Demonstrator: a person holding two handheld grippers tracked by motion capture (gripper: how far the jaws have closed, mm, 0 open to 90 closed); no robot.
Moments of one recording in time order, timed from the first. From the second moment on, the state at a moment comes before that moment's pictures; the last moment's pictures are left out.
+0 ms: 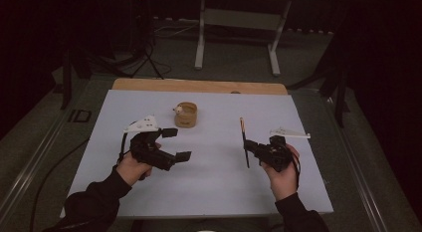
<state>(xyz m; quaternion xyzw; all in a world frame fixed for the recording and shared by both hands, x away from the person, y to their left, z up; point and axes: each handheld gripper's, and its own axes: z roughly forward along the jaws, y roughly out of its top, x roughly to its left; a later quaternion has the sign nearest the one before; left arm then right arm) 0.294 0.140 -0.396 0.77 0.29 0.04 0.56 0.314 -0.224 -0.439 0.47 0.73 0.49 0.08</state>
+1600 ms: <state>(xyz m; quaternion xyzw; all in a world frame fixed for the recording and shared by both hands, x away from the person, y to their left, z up) 0.372 0.024 -0.401 0.80 0.34 0.00 0.50 0.315 -0.219 -0.441 0.46 0.74 0.48 0.09</state>
